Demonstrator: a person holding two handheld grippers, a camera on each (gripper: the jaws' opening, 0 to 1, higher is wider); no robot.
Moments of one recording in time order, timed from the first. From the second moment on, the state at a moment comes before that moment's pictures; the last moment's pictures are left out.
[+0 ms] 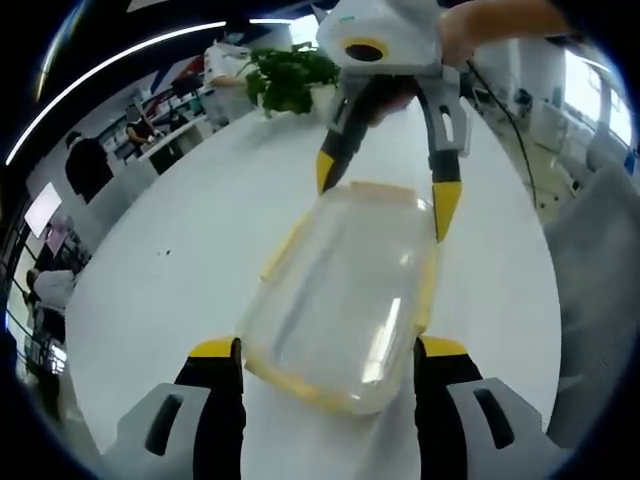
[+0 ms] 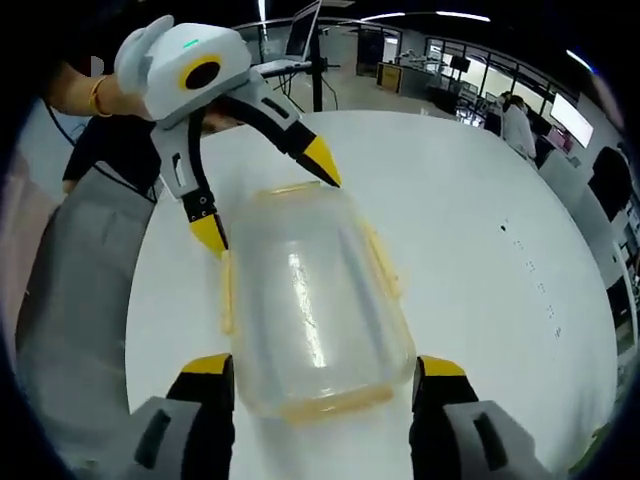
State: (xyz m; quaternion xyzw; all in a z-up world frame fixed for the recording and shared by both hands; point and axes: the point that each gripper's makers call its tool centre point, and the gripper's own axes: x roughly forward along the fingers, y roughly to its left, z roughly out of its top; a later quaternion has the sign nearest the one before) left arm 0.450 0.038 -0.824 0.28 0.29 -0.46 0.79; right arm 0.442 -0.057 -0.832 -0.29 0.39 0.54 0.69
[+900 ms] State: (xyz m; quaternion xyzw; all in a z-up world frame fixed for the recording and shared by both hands) left arm 0.499 0.057 -0.825 0.28 0.29 -0.46 0.79; right arm 0.491 -0.036 -0.832 -0.29 0.38 0.54 0.69
